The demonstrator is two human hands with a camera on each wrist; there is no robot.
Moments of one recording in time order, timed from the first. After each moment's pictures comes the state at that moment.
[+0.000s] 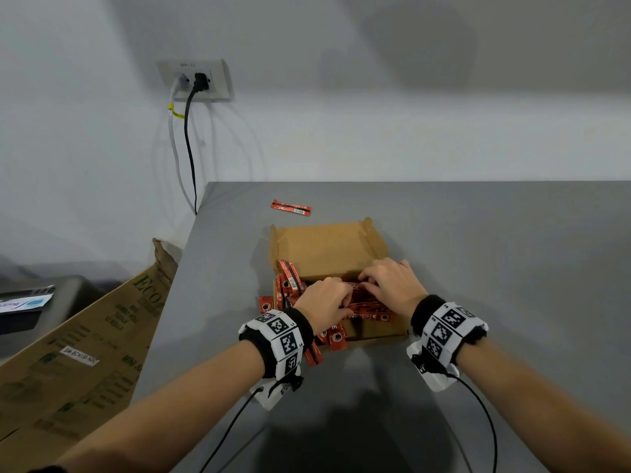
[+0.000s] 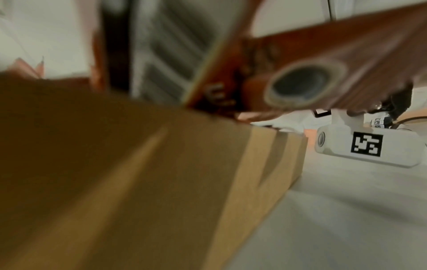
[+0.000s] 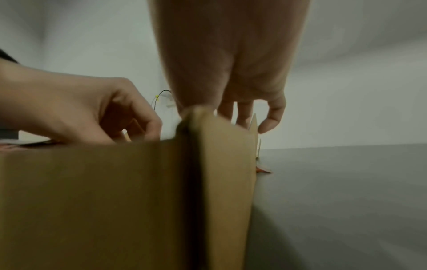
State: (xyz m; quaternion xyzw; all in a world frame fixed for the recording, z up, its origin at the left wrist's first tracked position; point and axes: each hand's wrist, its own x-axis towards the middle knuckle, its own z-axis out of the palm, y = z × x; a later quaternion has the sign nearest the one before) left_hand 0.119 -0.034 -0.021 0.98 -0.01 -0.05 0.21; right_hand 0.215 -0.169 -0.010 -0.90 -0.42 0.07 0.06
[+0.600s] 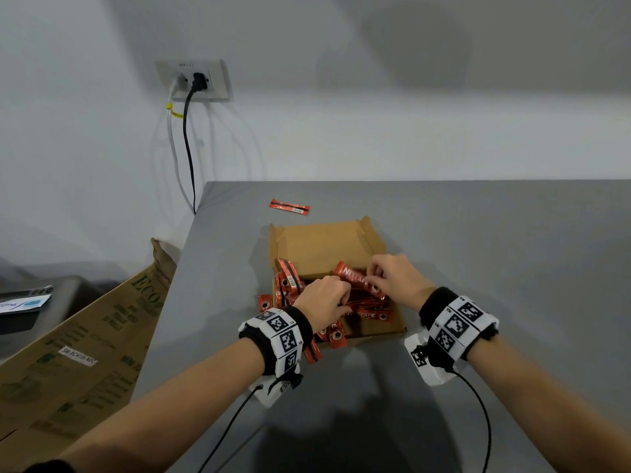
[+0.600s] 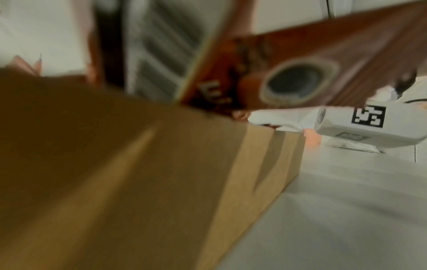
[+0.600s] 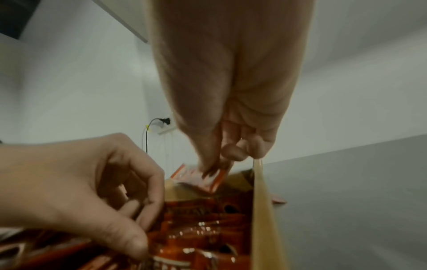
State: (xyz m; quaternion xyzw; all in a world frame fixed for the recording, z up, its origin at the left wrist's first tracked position) left_hand 0.119 -0.034 -0.022 0.97 0.00 -0.06 0.22; right_hand 0.220 -0.174 0.002 -0.90 -0.35 0.15 0.22
